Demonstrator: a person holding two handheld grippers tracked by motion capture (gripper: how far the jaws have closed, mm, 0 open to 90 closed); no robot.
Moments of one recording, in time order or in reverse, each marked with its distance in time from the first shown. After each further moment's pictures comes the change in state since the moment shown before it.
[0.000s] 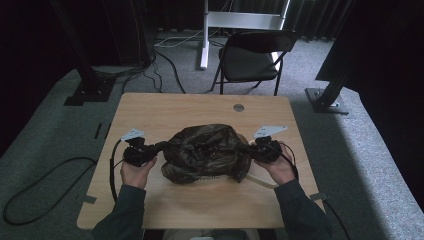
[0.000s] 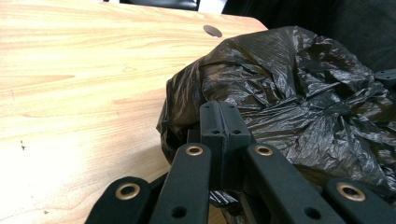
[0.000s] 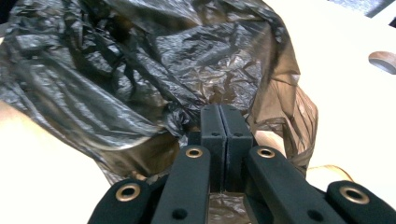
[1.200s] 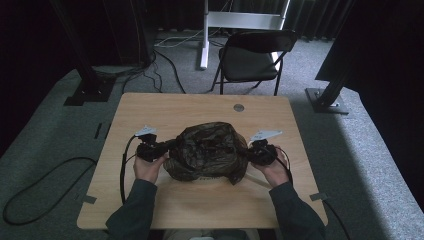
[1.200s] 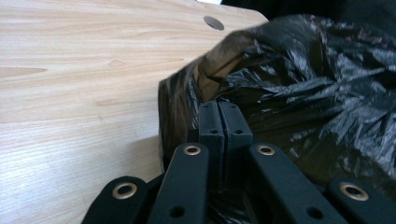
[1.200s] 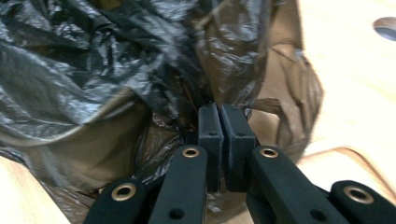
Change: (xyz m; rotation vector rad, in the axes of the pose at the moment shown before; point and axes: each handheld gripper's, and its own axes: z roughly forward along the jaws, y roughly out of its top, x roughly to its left) left arm 0.006 -0.002 0.045 0.030 -0.021 -0.017; right arm -0.006 -0.020 0.028 0.021 -0.025 0.068
